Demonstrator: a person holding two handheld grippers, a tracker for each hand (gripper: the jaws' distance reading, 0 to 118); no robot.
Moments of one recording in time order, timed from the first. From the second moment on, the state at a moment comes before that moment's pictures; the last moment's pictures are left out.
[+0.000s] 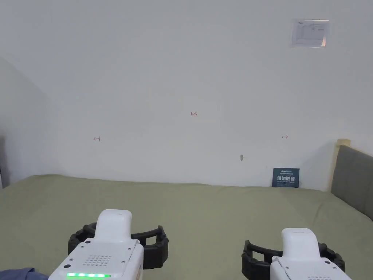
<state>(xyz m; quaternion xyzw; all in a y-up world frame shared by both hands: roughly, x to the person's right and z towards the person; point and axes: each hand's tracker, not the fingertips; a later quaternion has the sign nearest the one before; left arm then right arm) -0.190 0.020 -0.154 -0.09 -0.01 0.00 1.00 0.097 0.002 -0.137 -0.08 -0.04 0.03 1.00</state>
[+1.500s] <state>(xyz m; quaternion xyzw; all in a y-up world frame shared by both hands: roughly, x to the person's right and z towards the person) -0.192 0.025 -0.161 -0.06 -0.02 -0.01 1.00 0.108 0.013 -0.143 -0.03 -0.05 0.02 1.00</state>
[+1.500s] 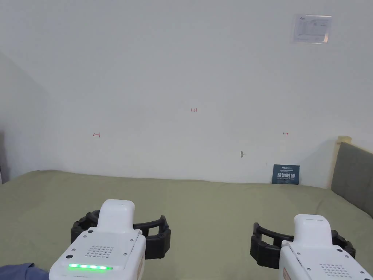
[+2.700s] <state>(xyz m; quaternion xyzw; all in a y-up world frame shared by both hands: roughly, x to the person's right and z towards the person) -0.193 0.028 -0.160 -0.07 -0.02 0.00 1.00 0.104 0.010 -0.143 -0.03 -0.04 0.03 1.00</state>
